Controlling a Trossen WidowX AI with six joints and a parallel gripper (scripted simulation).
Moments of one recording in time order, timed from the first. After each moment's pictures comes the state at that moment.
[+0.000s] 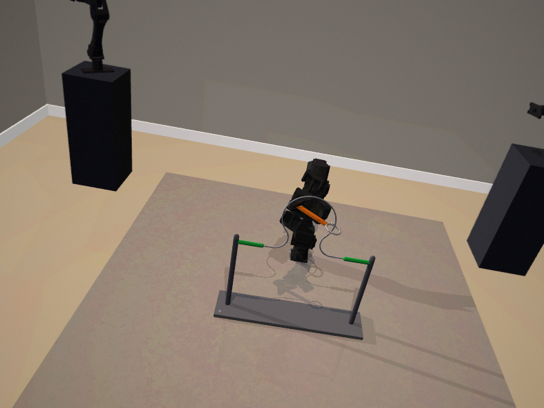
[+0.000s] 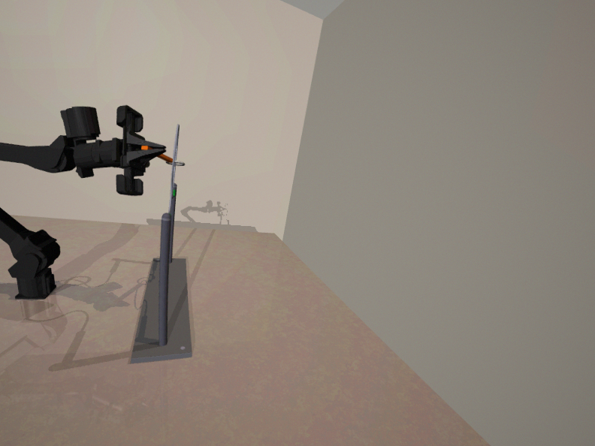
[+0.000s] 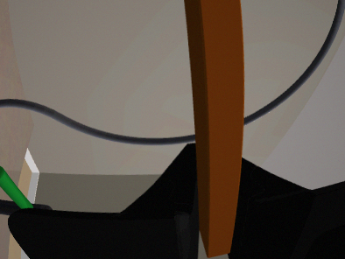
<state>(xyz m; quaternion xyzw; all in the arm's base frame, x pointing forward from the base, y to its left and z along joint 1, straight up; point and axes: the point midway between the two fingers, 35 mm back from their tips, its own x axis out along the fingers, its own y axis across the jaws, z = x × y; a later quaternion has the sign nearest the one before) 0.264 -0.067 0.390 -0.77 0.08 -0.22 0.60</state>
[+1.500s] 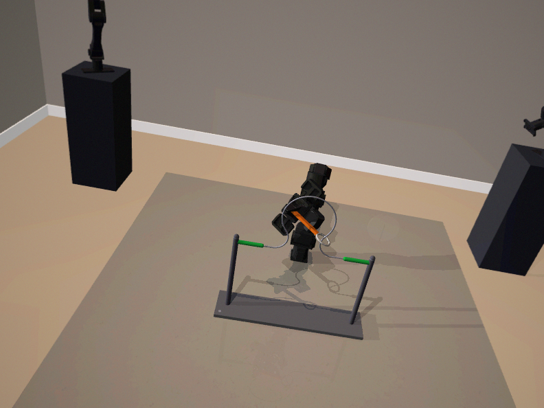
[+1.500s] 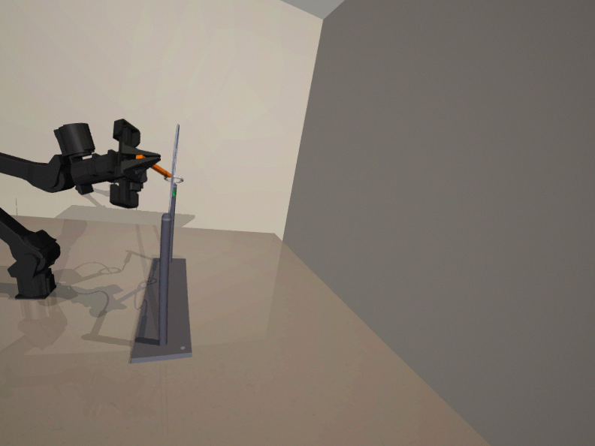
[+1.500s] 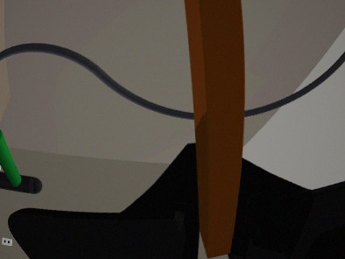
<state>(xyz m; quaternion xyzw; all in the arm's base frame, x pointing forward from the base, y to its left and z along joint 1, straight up) 0.258 -0.077 0.369 -0.81 0.08 -0.26 0.52</state>
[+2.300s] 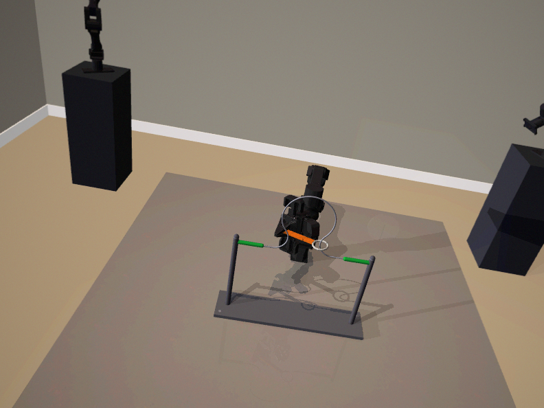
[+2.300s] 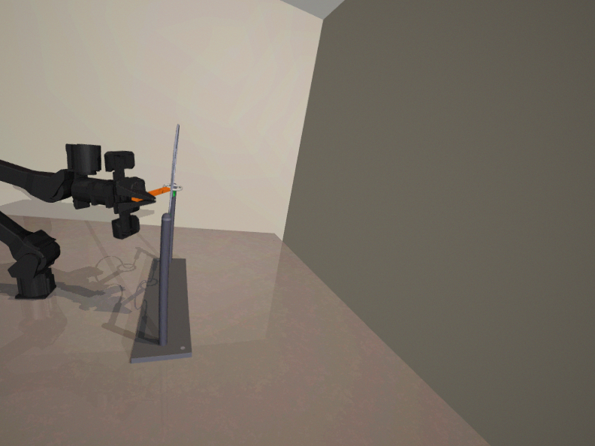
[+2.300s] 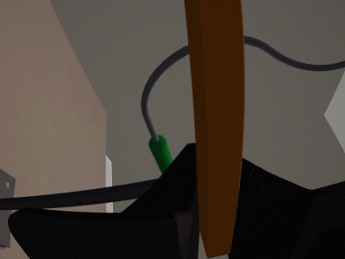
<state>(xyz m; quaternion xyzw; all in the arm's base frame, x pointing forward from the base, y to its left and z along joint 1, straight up) 0.258 -0.089 0.288 -0.65 0.15 -0.22 0.71</state>
